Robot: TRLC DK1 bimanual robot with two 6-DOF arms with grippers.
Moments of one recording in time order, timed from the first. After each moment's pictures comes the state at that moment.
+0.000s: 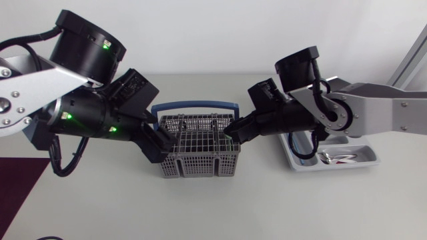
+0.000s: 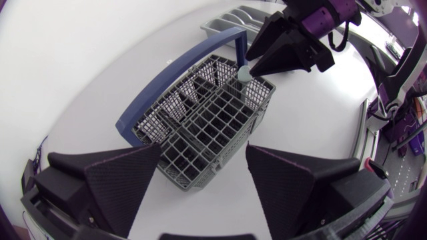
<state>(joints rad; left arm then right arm) -0.60 1.26 1.02 -0.62 0.03 0.24 0.49 1.52 0.94 -0.17 -0.32 -0.02</state>
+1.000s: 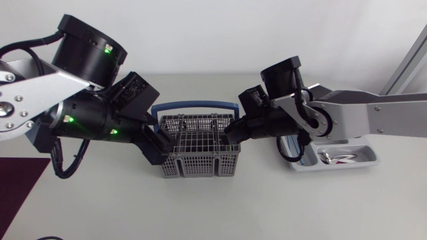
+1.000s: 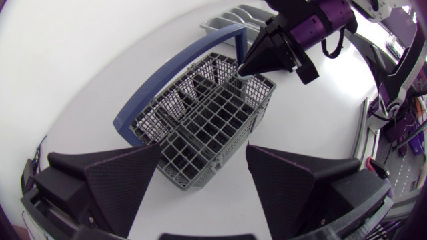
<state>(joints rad) -0.60 1.26 1.01 -0.60 0.03 0.24 0.53 1.59 0.94 -0.10 -0.23 0.02</state>
